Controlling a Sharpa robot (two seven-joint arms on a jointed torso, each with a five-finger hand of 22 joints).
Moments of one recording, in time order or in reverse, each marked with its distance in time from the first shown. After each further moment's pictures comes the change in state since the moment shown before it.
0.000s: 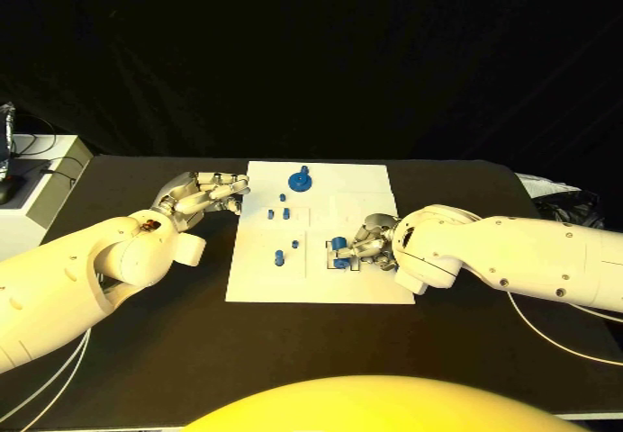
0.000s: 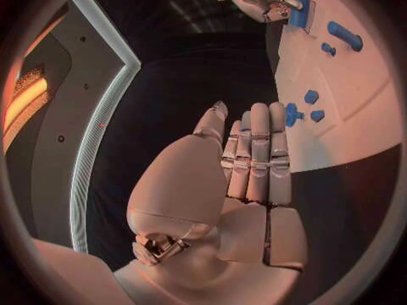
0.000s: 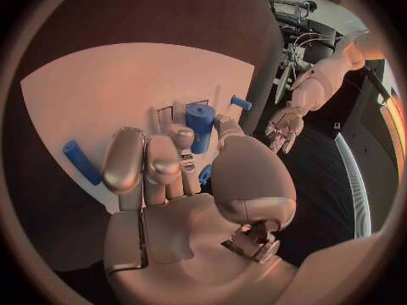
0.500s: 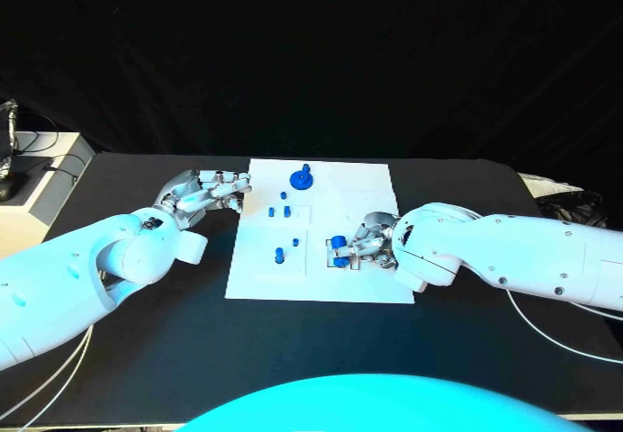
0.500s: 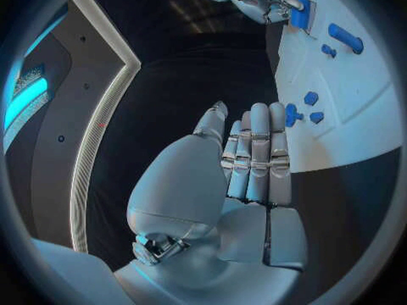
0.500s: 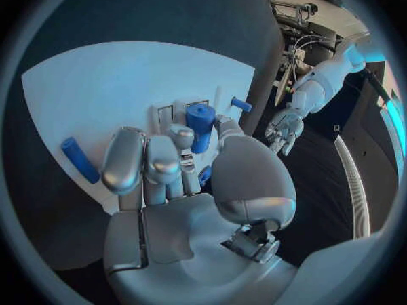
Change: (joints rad) left arm 0.000 0.000 0.000 0.000 0.000 0.000 0.000; left_hand 0.000 0.000 0.000 0.000 0.000 0.000 0.000 0.000 0.000 -0.004 -0.004 0.000 0.000 0.000 0.000 0.000 0.000 0.000 0.000 0.000 -0.011 0.005; right arm 0.001 0.011 0.001 -0.009 -0.008 0.013 0.000; right_hand 0.002 0.002 -0.002 -0.004 -0.004 0.000 0.000 0.000 -0.002 0.000 0.003 0.000 0.000 0.000 0.000 -0.004 0.000 0.000 0.000 0.000 0.000 0.000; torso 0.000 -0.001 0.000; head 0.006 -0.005
